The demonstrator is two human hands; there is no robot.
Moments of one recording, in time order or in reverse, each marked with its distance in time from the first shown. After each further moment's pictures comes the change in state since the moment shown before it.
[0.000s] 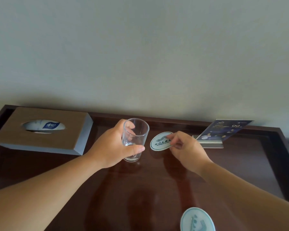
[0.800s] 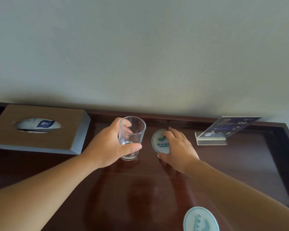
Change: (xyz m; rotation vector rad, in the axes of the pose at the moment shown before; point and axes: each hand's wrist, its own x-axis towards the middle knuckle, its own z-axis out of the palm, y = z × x) left_hand 0.008 -0.016 -0.002 0.010 -0.014 -0.023; right_hand 0.011 -0.006 0.029 -0.668 -0.106 0.000
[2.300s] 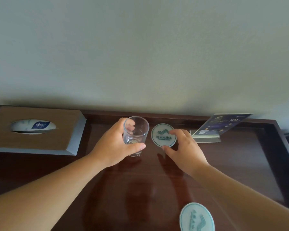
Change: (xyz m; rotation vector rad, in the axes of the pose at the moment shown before) left_hand 0.006 0.004 0.024 -0.088 0.017 0.018; right_hand -0.030 0.012 -0.018 0.247 0.175 0.110
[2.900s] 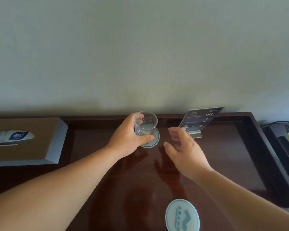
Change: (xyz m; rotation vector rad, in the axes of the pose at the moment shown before) left_hand 0.045 0.038 0.065 -0.050 -0.007 0.072; right_hand -0.030 0.026 -0.032 0.240 0.118 0.004
